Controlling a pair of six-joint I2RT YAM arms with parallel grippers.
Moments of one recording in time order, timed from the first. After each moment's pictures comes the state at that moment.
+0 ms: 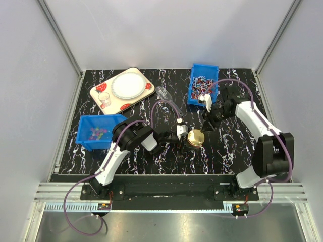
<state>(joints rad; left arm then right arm) -0.81 2.34 0.93 1.36 0.78 -0.01 0.15 1.52 1.15 -0.94 -0.74 -0.74</state>
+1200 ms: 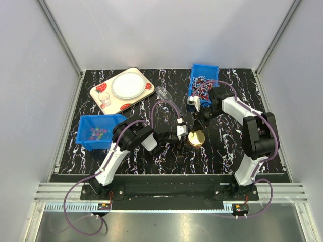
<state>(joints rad) -0.81 2.34 0.94 1.36 0.79 -0.01 0.24 1.80 1.24 -0.80 -0.82 -0.72</state>
